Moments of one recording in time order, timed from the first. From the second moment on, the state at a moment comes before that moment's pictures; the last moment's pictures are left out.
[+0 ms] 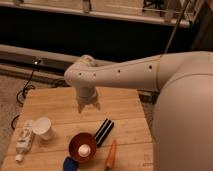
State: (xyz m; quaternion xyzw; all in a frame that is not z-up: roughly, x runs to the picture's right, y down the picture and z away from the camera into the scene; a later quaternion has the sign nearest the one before) arm -0.064 0.091 0.710 -0.24 0.19 0.59 0.75
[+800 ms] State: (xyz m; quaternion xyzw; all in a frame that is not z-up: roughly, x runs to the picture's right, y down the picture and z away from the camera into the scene) arm 0.050 0.186 0.726 -0.32 0.23 0.52 0.76
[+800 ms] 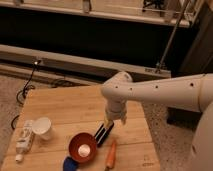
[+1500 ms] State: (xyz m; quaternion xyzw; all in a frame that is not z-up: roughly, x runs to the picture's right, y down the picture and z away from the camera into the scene) arm 0.042 0.230 0.795 -0.33 0.28 0.48 0.77
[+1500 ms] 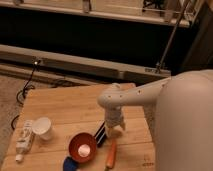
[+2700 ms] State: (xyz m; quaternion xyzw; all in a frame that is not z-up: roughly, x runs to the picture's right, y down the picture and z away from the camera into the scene) arm -0.049 0.189 0.868 -0.31 0.26 0.44 0.80
